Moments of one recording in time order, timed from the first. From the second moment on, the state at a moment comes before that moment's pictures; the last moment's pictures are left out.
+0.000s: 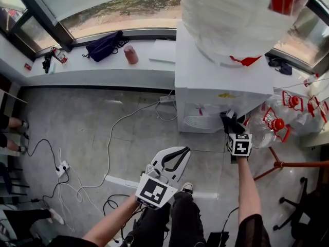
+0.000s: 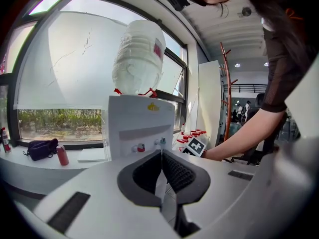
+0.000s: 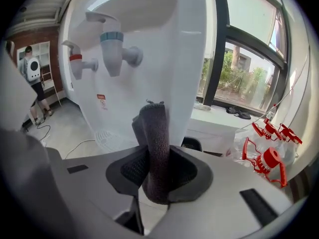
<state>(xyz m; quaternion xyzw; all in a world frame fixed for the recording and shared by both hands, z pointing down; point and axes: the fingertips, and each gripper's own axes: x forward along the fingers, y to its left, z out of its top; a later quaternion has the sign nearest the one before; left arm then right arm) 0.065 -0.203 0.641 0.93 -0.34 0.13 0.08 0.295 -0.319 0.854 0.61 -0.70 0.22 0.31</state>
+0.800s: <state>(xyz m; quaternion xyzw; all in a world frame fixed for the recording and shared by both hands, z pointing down) 0.010 -0.204 0.686 0.90 -0.40 0.13 0.11 0.113 -0.300 0.933 0.47 -0.78 0.26 0.32</state>
